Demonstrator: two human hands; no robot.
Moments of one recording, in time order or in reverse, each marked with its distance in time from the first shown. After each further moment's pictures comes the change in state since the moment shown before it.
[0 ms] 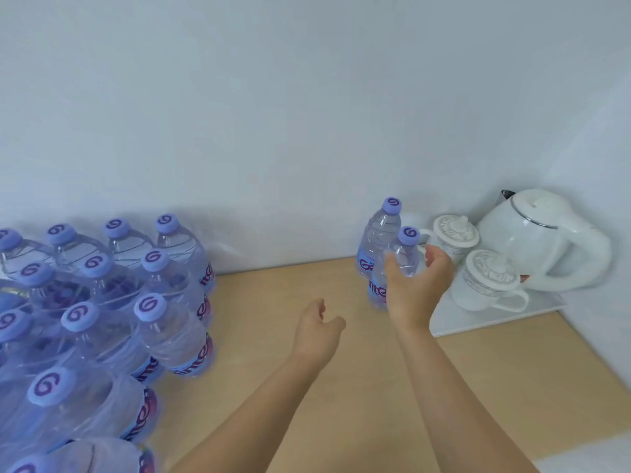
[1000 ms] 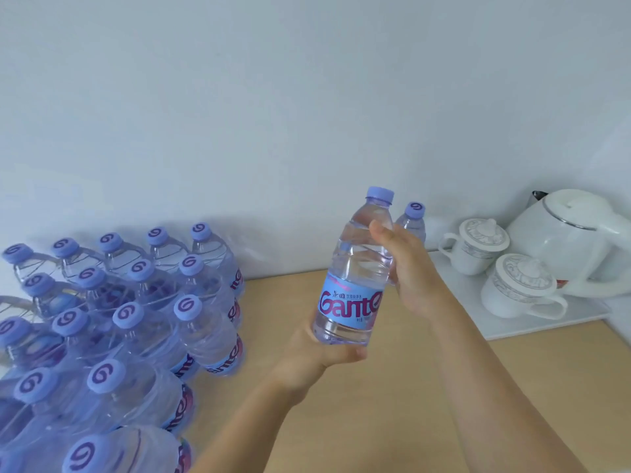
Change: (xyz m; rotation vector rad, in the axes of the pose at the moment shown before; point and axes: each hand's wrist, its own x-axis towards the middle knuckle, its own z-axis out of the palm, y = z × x) left_hand -0.044 0.008 -0.058 -0.309 -0.386 0.306; right_hand 0.004 -0.072 0.000 0.449 -0.924 0.203
